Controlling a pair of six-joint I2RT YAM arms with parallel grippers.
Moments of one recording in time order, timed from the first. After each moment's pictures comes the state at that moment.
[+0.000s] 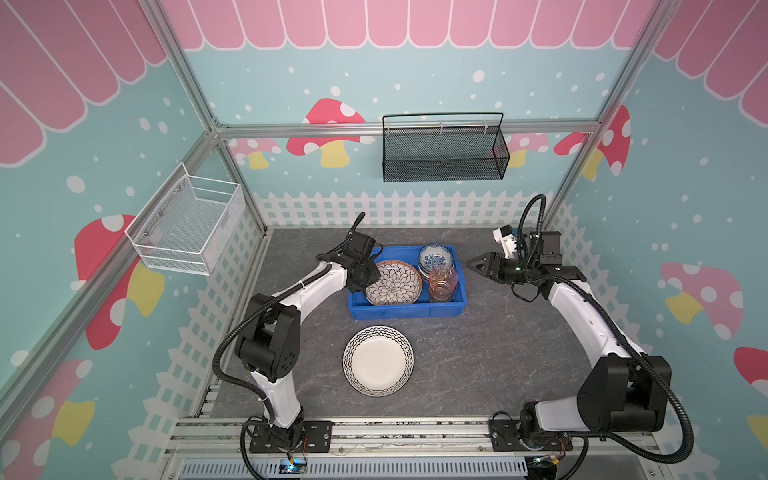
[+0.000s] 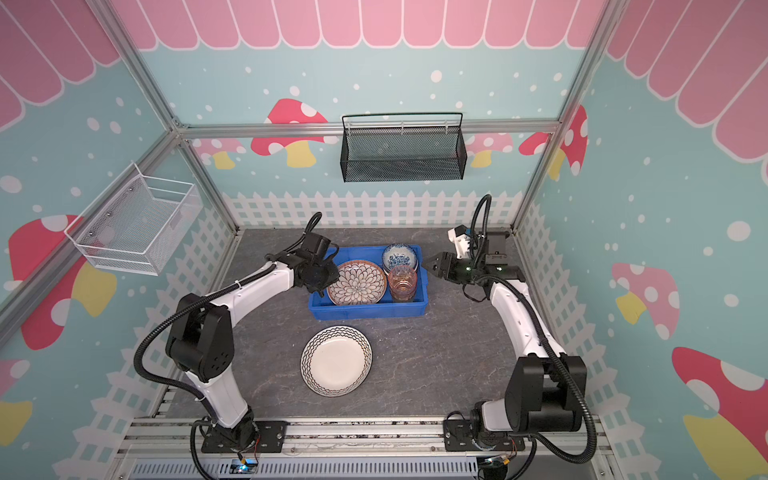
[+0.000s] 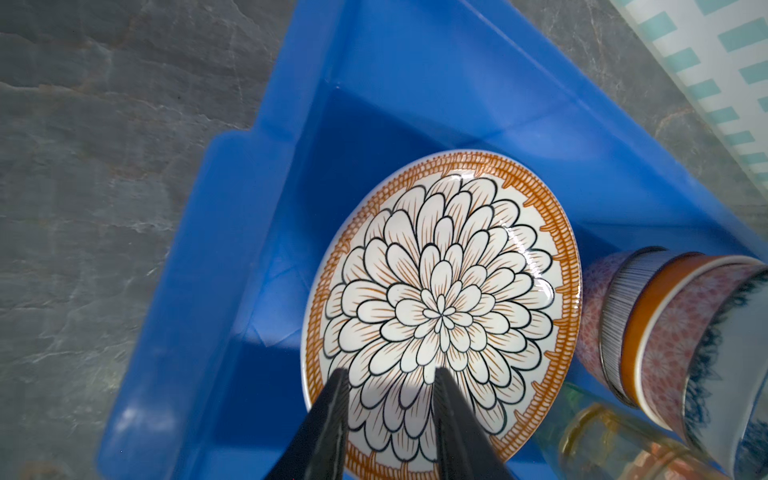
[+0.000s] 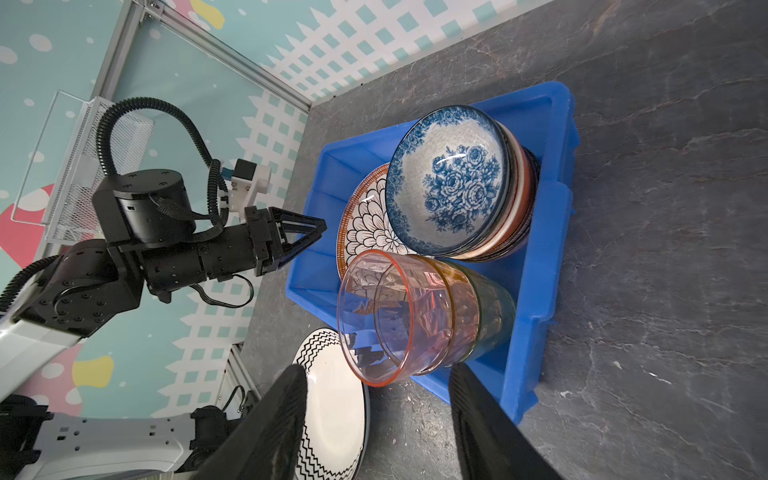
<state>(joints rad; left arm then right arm) -0.41 1.81 1.41 -0.62 -0.03 -0.88 0.01 1.40 1.16 -0.50 -0.80 0.31</state>
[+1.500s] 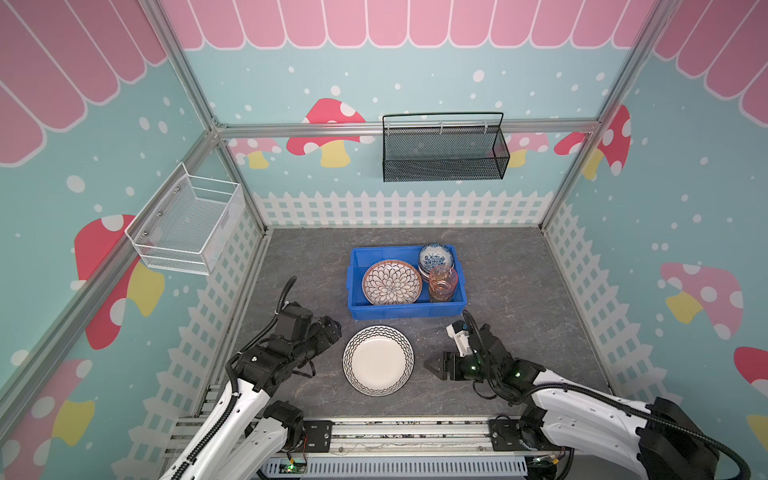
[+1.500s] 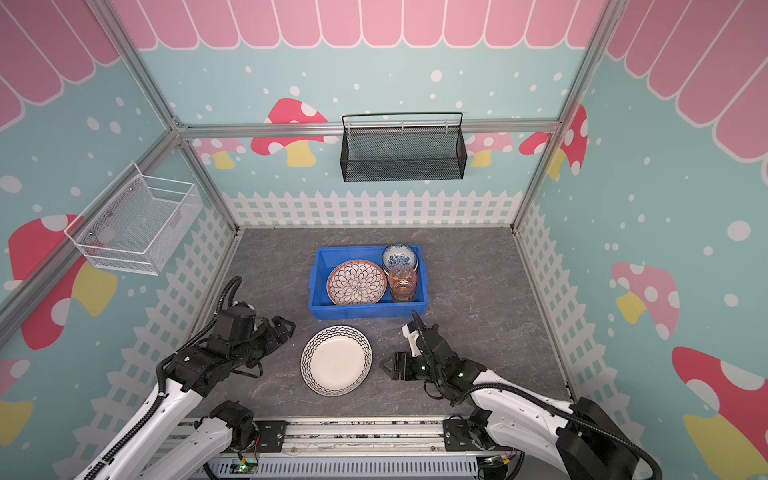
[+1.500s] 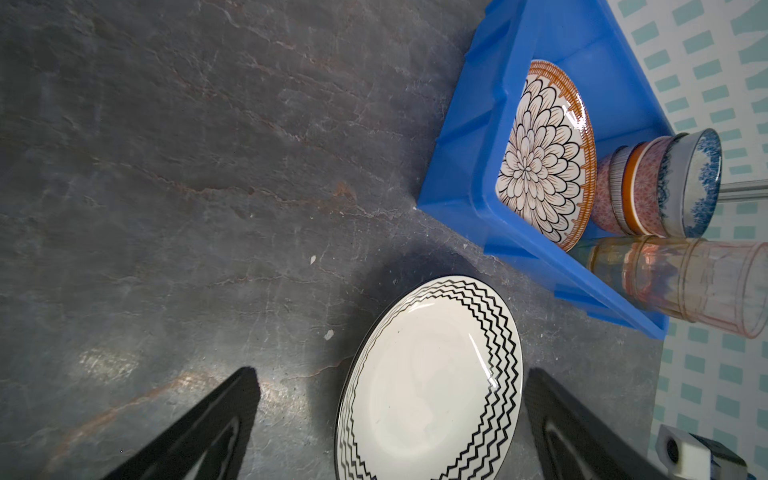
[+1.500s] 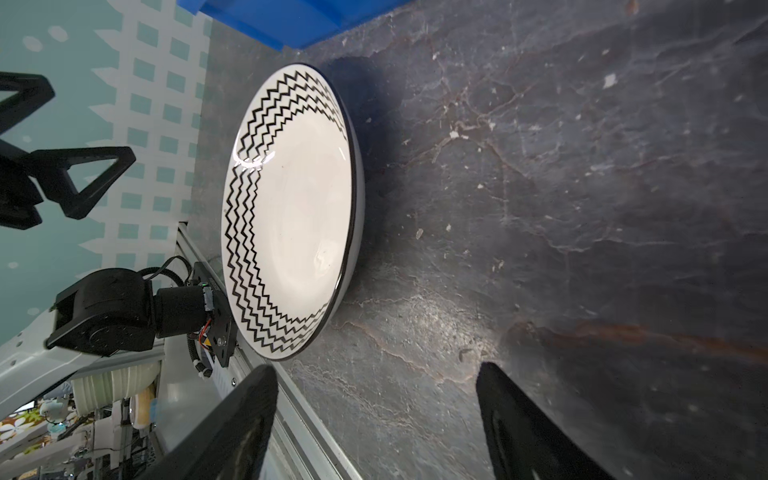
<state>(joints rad) -0.35 0.70 0.65 -0.83 0.00 -0.95 0.81 0.99 0.30 -0.01 -0.29 0.84</state>
